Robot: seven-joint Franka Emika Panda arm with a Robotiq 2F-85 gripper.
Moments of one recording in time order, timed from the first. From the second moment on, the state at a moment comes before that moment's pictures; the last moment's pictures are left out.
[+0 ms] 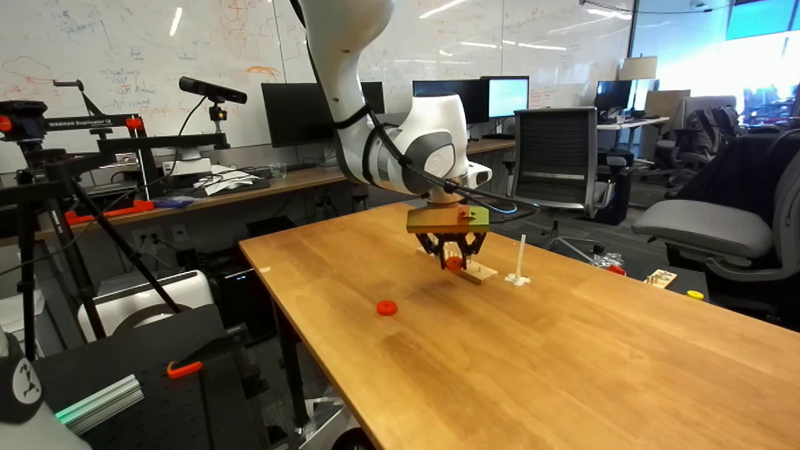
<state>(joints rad) -0.05 0.65 0.22 -2.06 -0.18 2.95 -0.49</state>
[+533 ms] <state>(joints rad) 0.02 0.65 0.20 -2.00 -0.18 2.94 -0.37</state>
